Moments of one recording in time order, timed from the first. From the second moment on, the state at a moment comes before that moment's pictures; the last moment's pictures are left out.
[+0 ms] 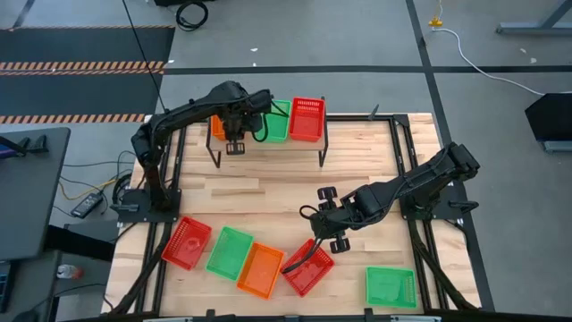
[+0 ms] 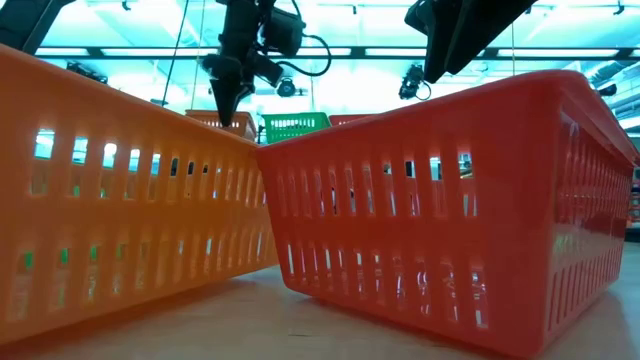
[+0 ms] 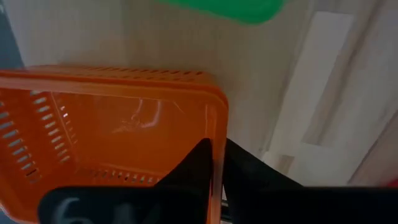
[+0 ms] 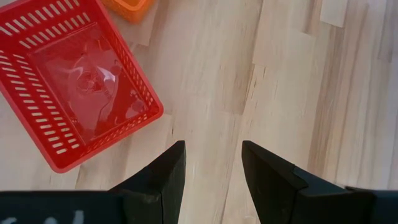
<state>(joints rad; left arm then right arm) 0.48 1.86 1.86 -1.57 -0.26 0.38 0.39 1.65 1.40 -0.94 0.24 0.13</state>
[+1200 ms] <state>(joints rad) 0.42 1.76 1.86 -1.57 -0.29 0.29 0.39 1.65 1.40 -0.95 0.23 0.16</state>
